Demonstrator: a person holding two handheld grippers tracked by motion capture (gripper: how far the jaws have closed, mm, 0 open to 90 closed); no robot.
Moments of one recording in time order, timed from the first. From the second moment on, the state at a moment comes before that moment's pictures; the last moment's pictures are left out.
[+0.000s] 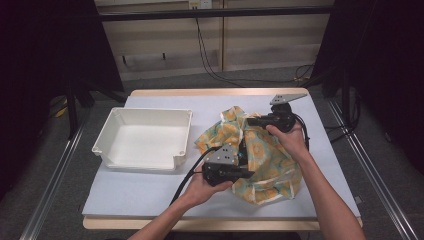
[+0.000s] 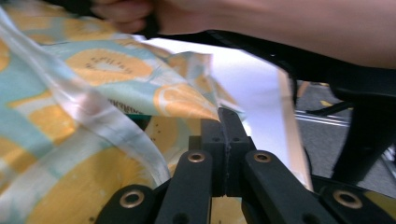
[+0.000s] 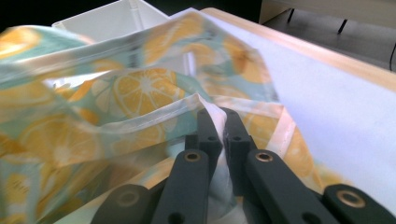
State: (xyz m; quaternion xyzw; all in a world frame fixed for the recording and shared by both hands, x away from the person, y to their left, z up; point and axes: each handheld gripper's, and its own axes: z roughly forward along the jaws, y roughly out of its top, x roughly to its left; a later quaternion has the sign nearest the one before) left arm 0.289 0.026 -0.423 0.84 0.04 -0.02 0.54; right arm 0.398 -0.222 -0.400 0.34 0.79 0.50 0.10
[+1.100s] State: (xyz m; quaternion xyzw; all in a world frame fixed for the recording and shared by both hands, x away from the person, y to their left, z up) left arm 0.275 0.045 -0.432 0.85 0.05 -0.04 0.53; right arm 0.434 -0.228 -0.420 0.40 0.77 0.48 0.11
